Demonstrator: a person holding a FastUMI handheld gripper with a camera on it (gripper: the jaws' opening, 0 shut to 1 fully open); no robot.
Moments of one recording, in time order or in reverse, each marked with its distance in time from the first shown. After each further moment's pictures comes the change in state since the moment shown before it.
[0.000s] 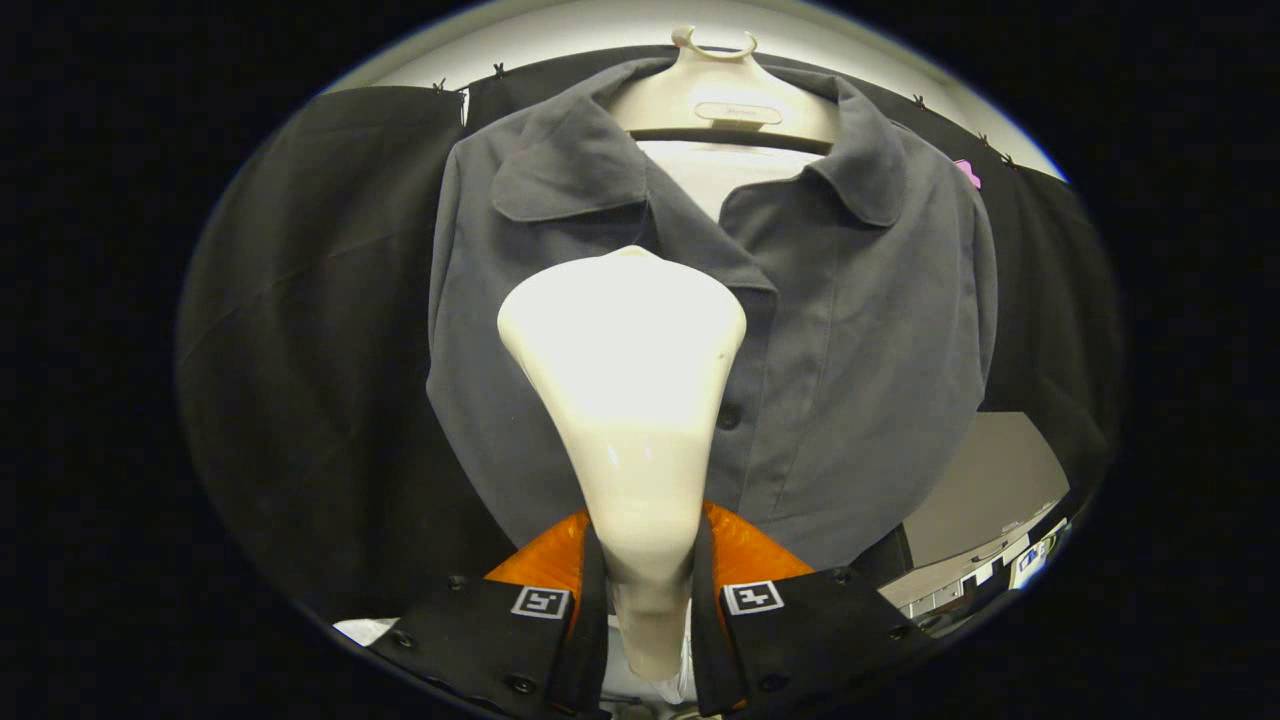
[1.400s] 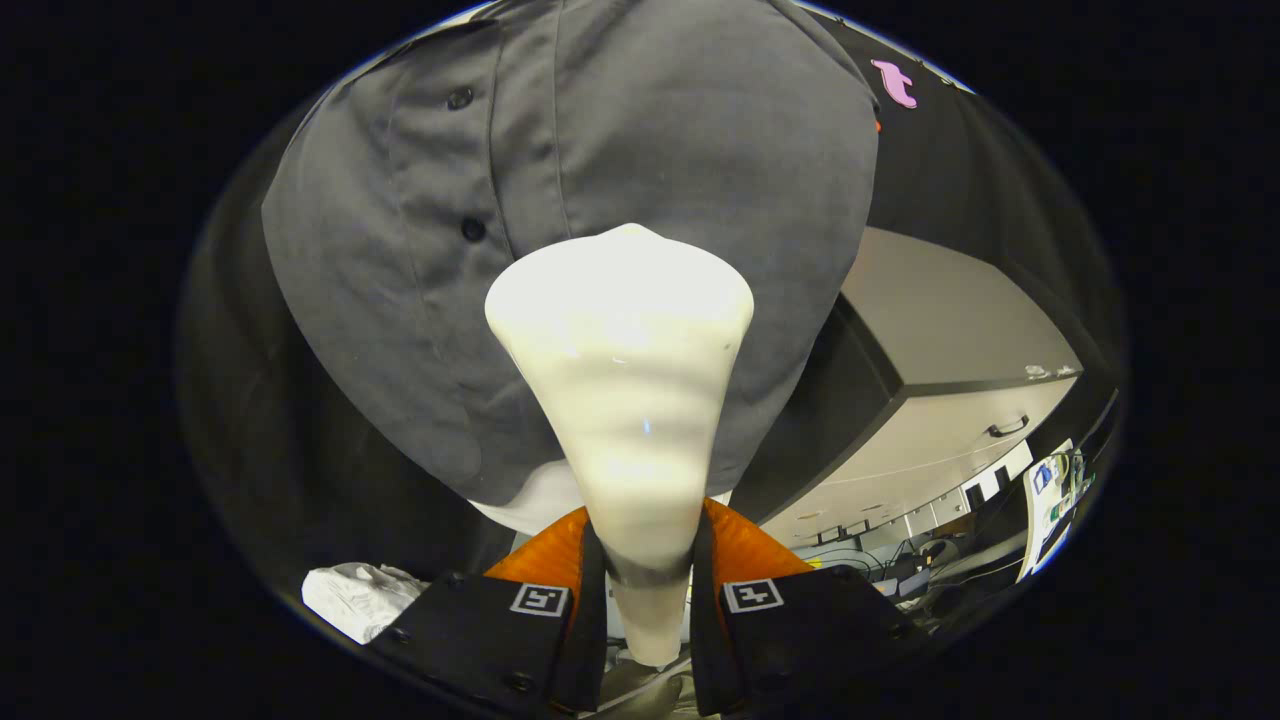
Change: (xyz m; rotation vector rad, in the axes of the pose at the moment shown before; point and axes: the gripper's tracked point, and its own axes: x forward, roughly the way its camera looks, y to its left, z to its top) arm 0.010 -0.143 -0.194 0.124 0.252 -0.119
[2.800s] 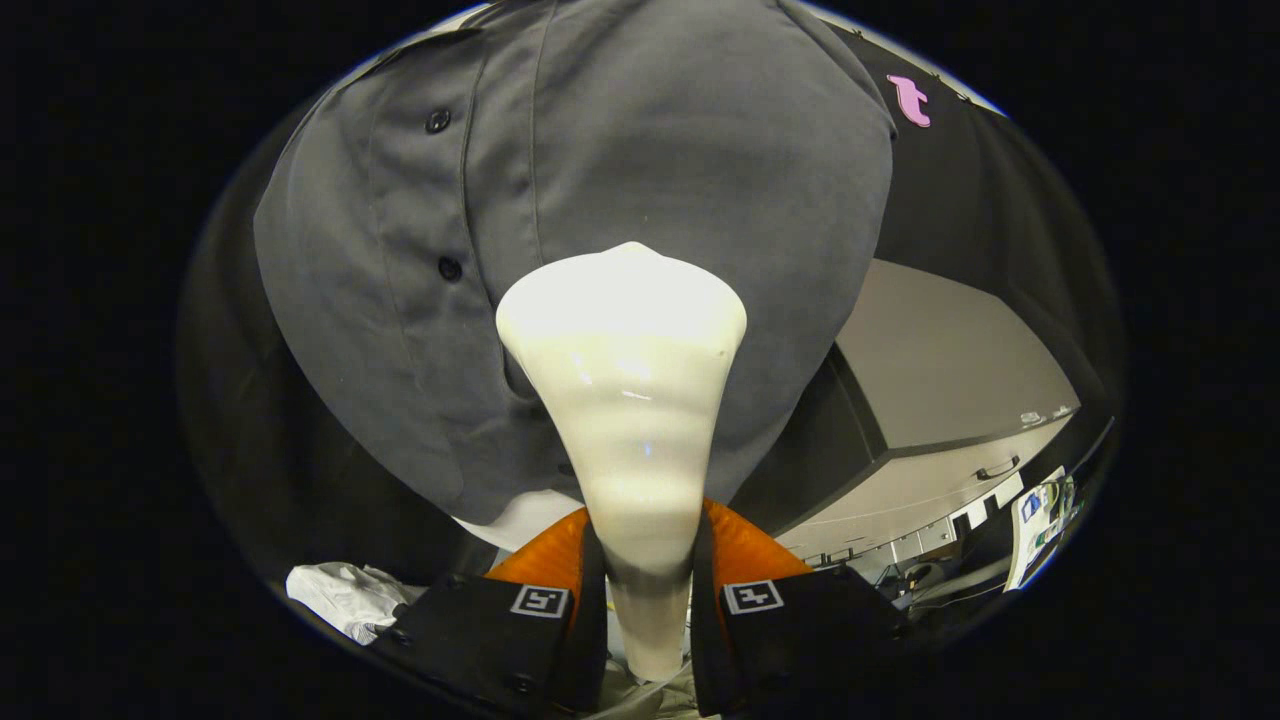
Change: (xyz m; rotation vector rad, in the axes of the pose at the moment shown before) arm 0.032 -0.016 -0.004 -0.067 0.021 -0.007
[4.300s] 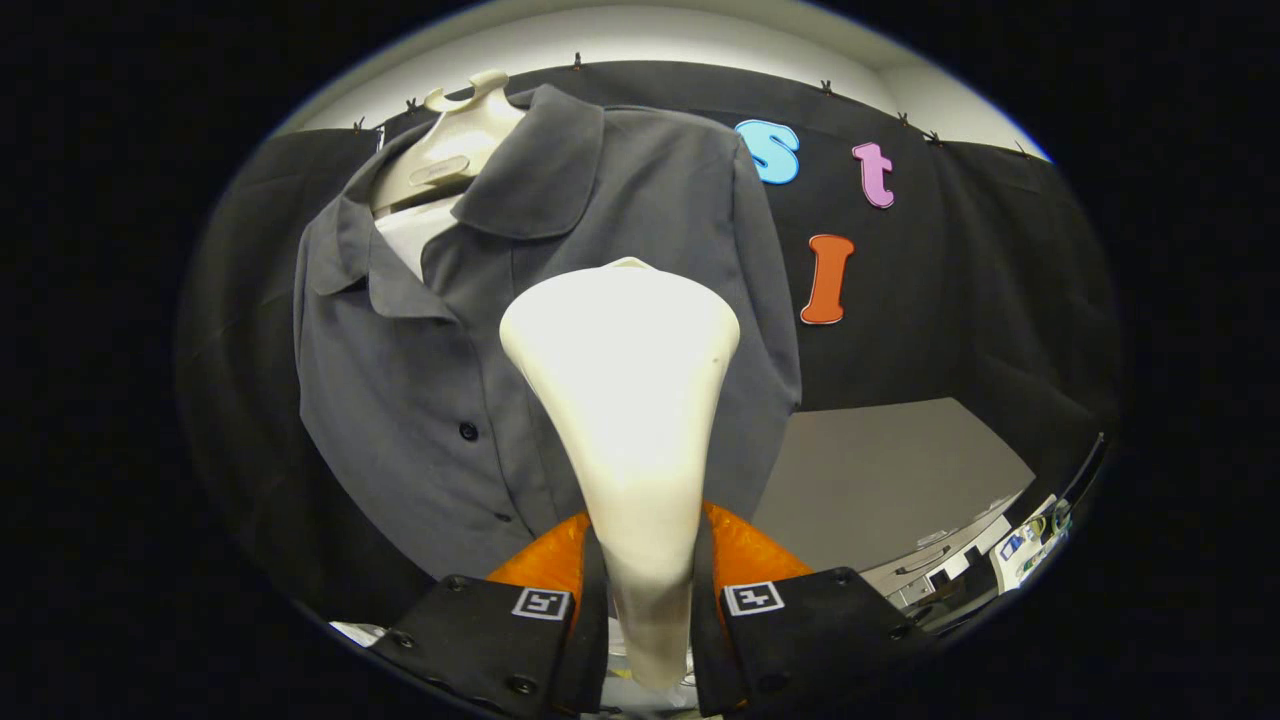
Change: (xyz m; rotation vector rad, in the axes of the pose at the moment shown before) arm -0.110 -0.019 0.165 0.040 -0.315 -0.022
